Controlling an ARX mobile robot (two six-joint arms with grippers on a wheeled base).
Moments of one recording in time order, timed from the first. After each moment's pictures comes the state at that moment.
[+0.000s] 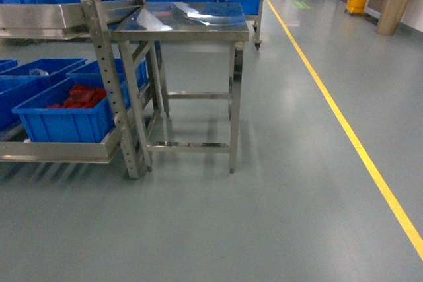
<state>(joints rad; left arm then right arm) 0.00 0.01 0.02 -0.01 0.00 0.00 0.00 0.00 0.01 -0.01 0.00 -0.01</state>
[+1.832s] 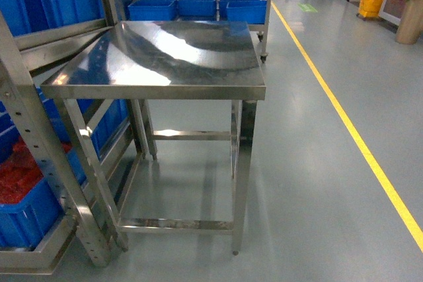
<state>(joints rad) 0.00 0.01 0.02 -0.01 0.00 0.00 0.00 0.00 0.01 -0.01 0.00 -0.01</state>
